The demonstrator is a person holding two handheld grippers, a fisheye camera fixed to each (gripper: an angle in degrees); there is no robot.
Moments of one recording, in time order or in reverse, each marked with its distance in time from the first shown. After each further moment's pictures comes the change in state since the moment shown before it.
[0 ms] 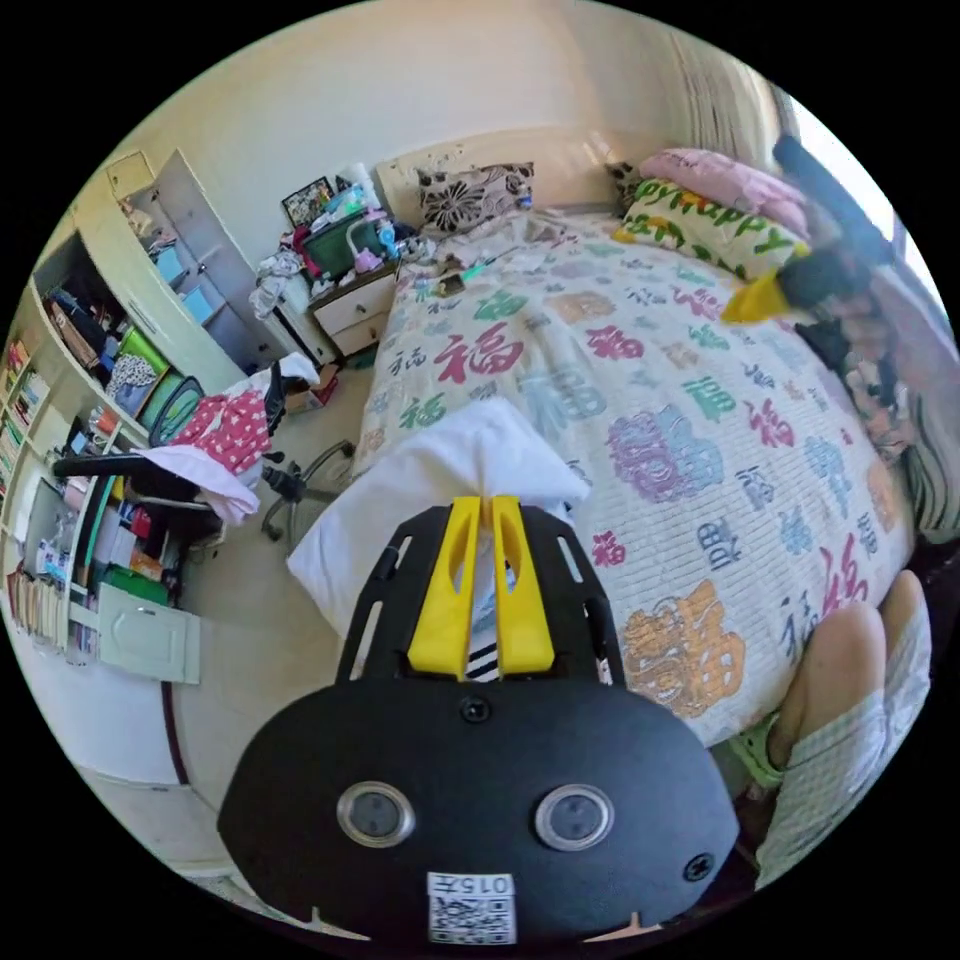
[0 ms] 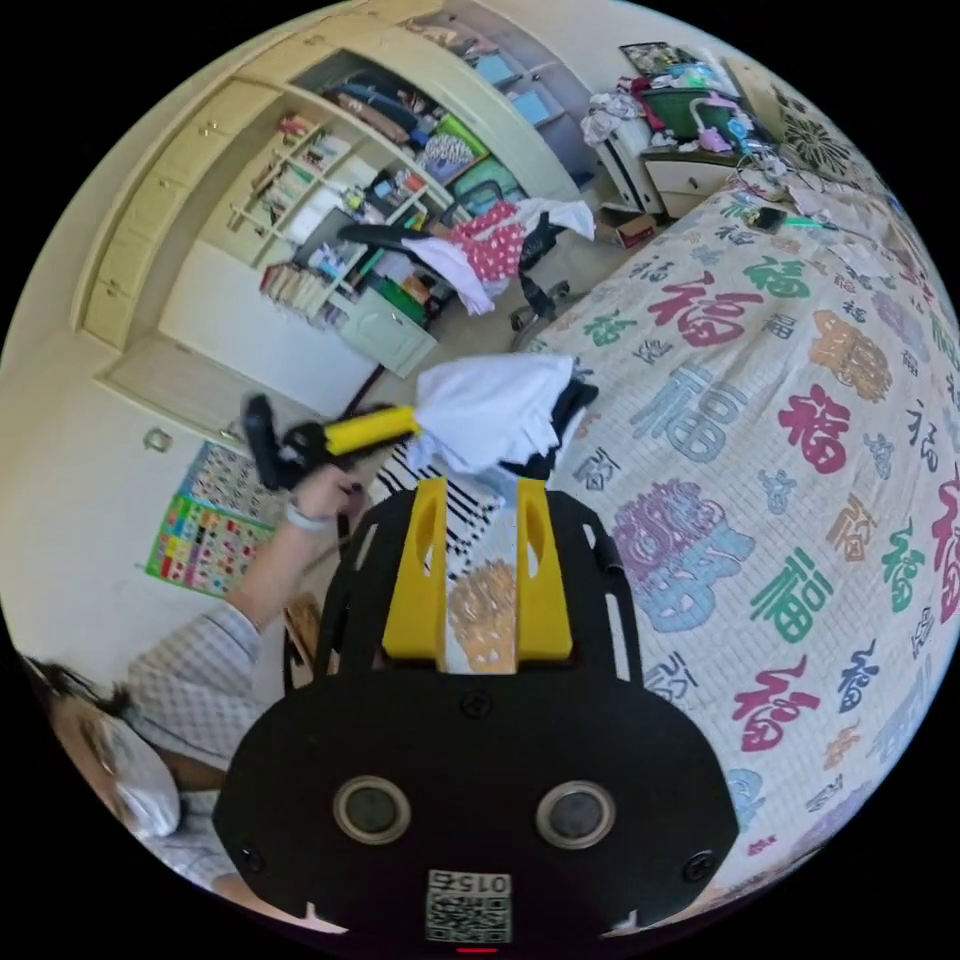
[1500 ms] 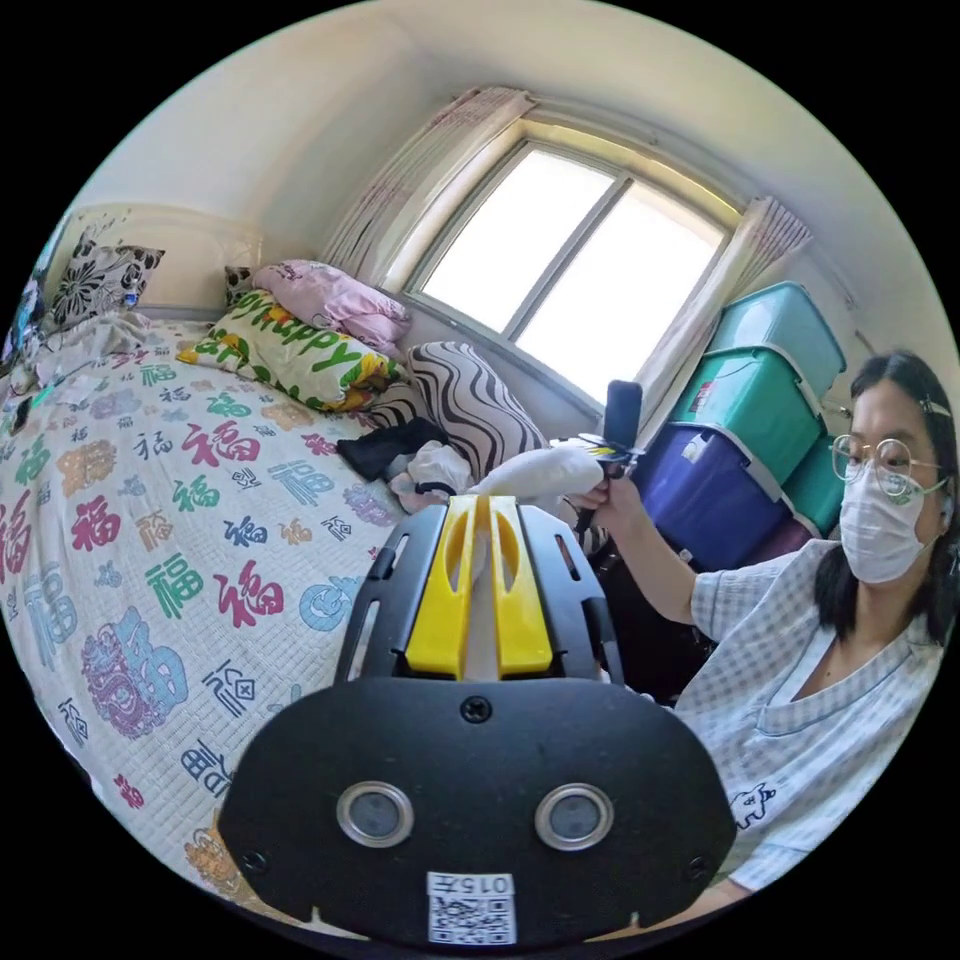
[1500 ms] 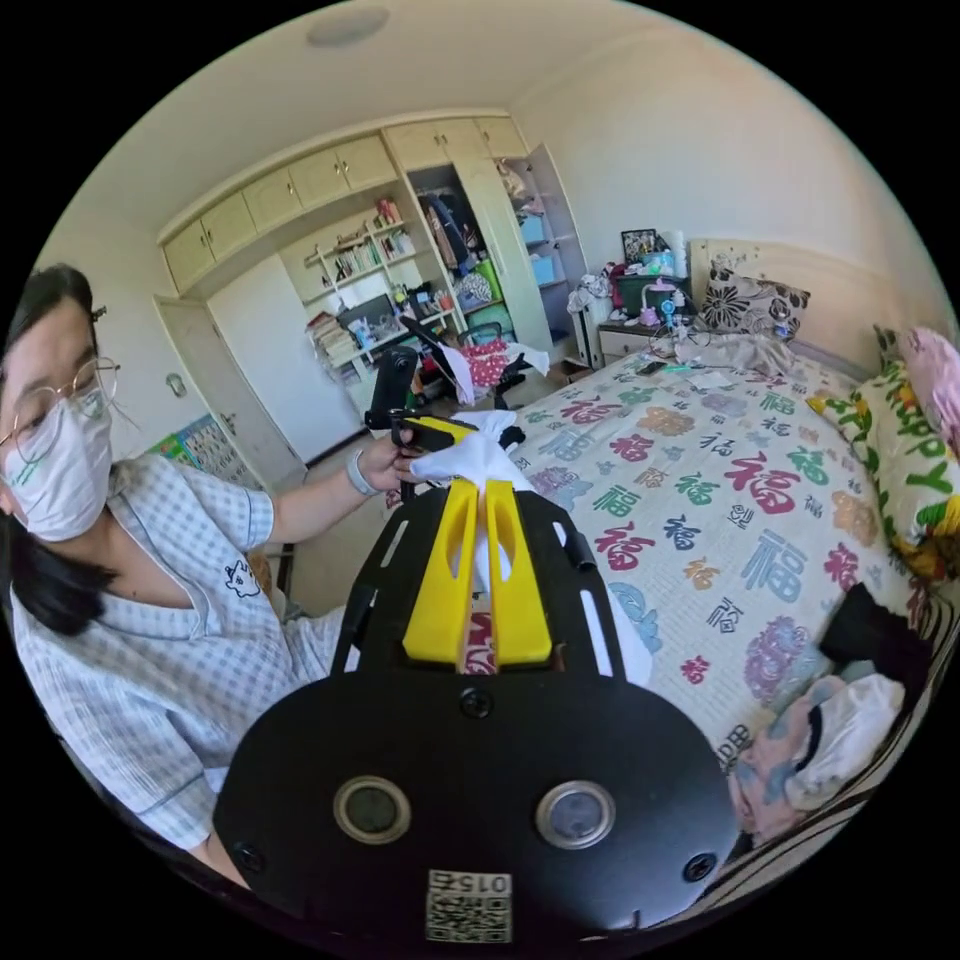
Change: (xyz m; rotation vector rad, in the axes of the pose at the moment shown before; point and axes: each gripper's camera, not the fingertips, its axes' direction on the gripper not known) left arm 0.256 0.012 -0.097 0.293 1.100 0.228; right arm -0.112 0.598 -0.249 0.410 0.236 -0.231
